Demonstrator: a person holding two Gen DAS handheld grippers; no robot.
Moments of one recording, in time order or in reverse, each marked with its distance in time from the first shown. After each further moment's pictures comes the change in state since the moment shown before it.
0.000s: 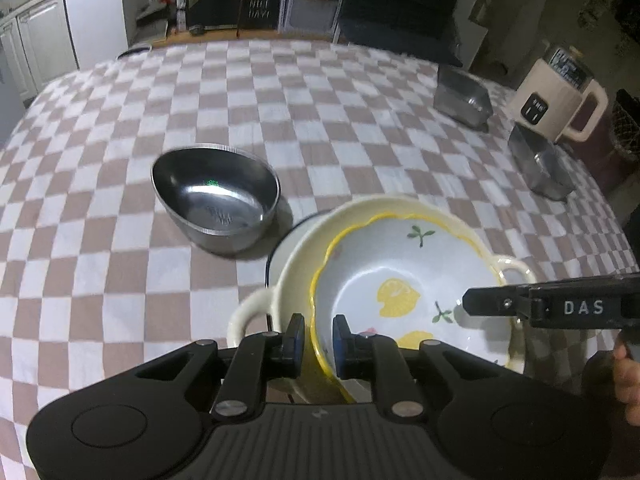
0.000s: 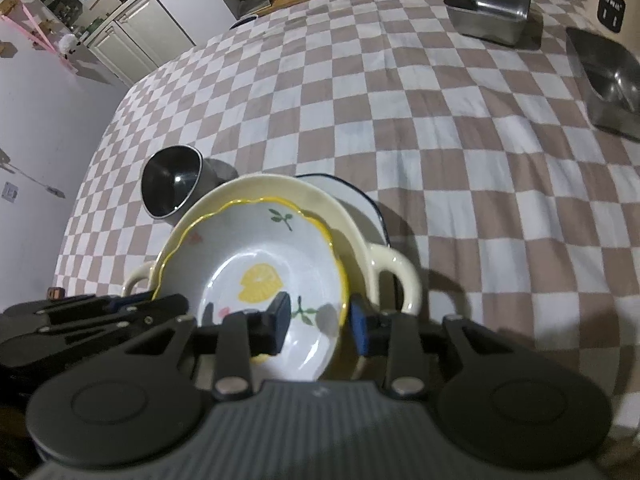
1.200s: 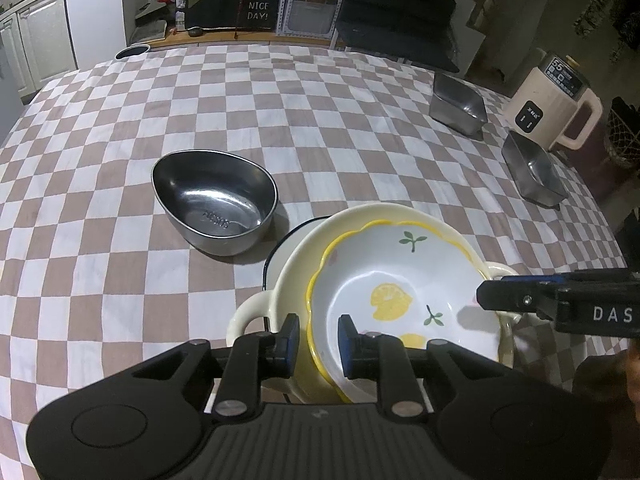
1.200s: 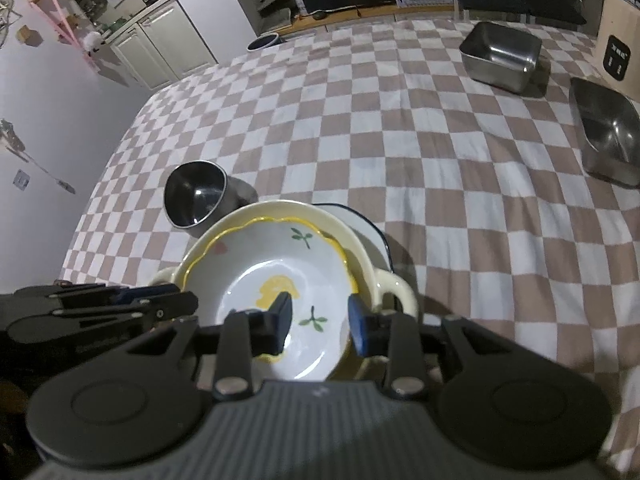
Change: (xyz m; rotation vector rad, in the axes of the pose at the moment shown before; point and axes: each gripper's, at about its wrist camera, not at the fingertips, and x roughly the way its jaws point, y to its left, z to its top) left arm -0.006 0.003 0.003 -0.010 0.004 -0.016; right arm -0.030 0.006 0.000 -0.087 -0.068 0.006
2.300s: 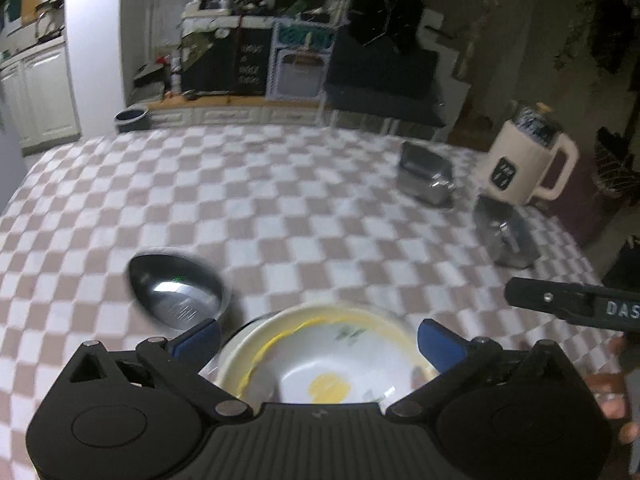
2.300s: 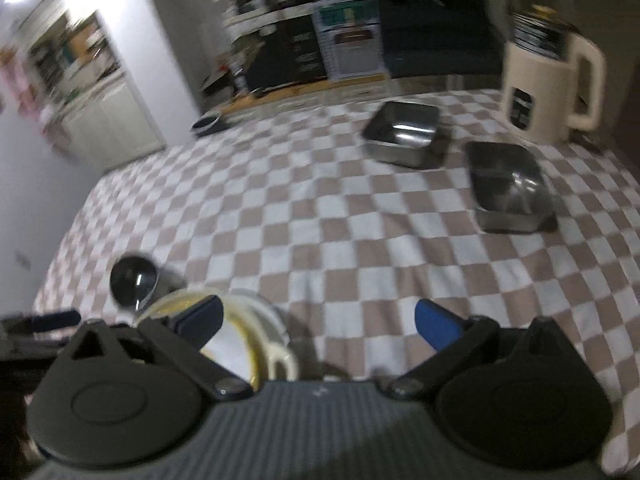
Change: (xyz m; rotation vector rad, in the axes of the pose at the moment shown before) left arm -0.026 -0.058 0.035 0.040 -0.207 0.000; right arm -0.065 -0.054 0.004 0.110 -0.265 -0.161
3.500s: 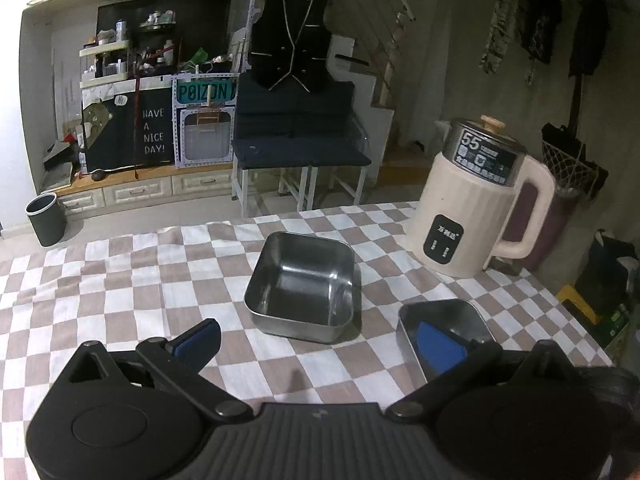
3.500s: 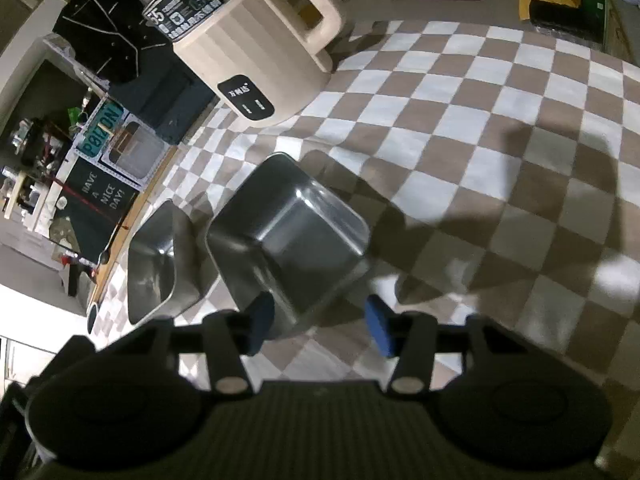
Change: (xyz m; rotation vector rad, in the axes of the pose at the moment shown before) left arm 0.179 -0.148 0.119 0.163 -0.150 -0.142; right arm 0.086 -0.176 0.046 0.832 -0.085 -0.227
